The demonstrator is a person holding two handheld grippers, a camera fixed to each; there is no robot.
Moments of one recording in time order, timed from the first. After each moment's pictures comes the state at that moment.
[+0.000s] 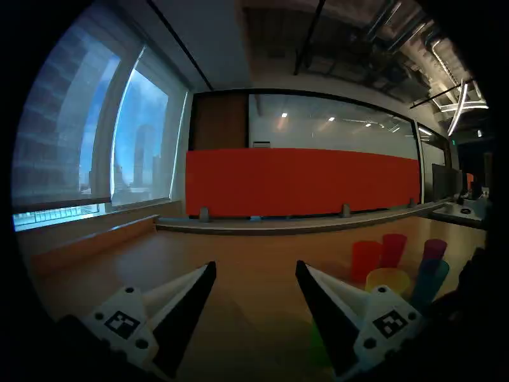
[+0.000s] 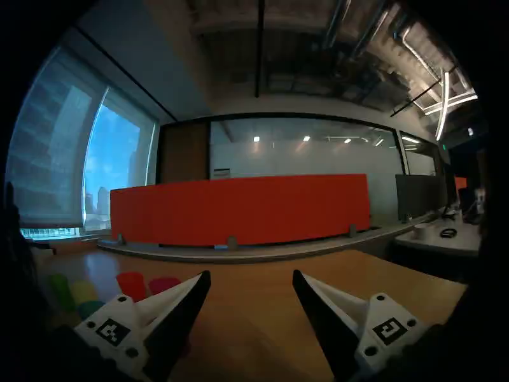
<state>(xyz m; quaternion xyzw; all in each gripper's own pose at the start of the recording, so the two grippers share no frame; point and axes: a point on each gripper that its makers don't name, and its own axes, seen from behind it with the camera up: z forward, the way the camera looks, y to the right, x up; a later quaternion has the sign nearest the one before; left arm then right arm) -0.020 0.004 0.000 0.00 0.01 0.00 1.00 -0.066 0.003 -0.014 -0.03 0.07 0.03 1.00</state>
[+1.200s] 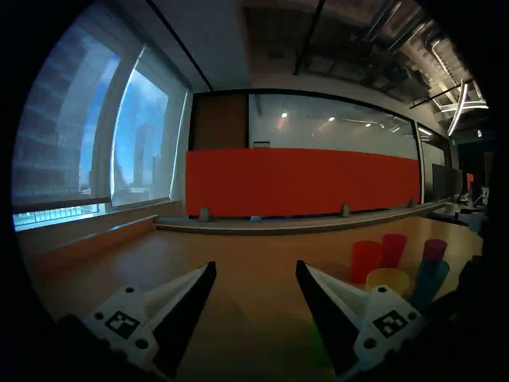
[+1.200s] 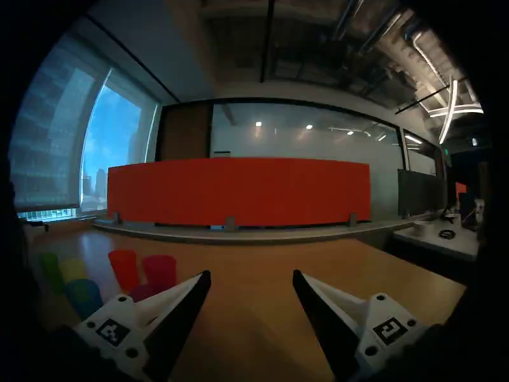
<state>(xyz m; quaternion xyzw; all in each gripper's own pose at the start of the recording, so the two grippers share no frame) -0.020 0.003 0.000 0.00 0.01 0.00 1.00 -0.095 -0.002 0.000 -0.03 0.03 0.01 1.00</state>
